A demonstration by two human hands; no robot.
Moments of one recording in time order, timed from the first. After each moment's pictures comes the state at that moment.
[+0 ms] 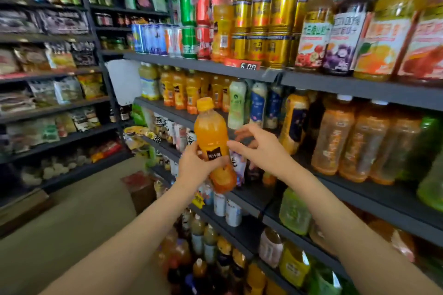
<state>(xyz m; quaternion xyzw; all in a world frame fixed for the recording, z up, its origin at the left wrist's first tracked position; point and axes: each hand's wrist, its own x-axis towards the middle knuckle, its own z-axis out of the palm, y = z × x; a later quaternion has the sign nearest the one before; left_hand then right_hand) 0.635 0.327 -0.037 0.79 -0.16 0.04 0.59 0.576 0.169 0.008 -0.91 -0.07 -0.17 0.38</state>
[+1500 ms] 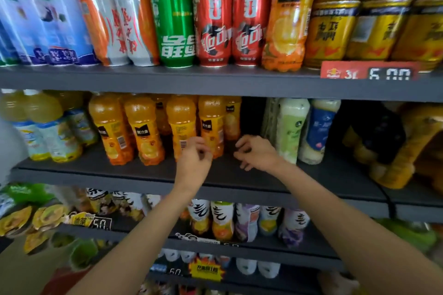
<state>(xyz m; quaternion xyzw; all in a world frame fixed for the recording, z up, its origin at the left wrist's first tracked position) 1.094 0.312 -0.051 0.76 -0.38 -0.05 0.53 0.988 0.187 -0.038 -0.84 0.33 -0.13 0.42</state>
